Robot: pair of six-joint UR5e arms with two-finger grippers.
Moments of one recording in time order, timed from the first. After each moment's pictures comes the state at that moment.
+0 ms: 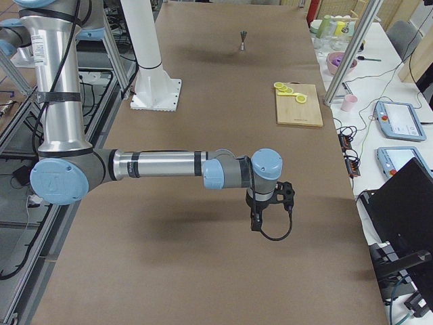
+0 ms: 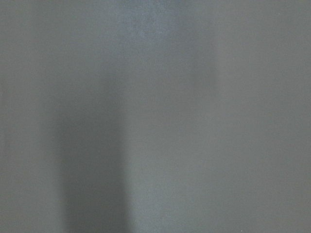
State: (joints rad) left arm -1.73 -1.42 -1.82 -1.45 -2.36 0.18; right arm 1.51 -1.52 1.58 -1.54 2.31 0.11
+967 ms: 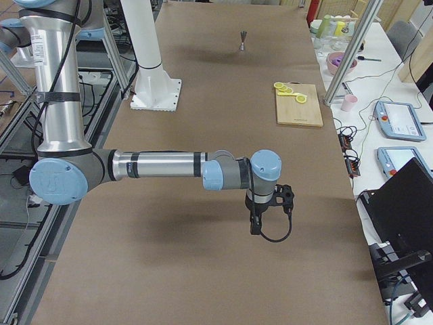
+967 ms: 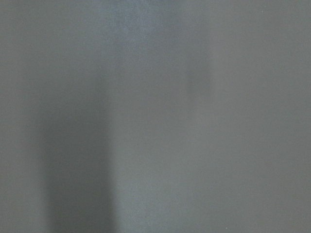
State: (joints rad) left arm -1.74 -1.42 -1.82 -1.45 -2.37 0.18; right arm 1.51 -1.53 1.57 -1.53 2.26 0.11
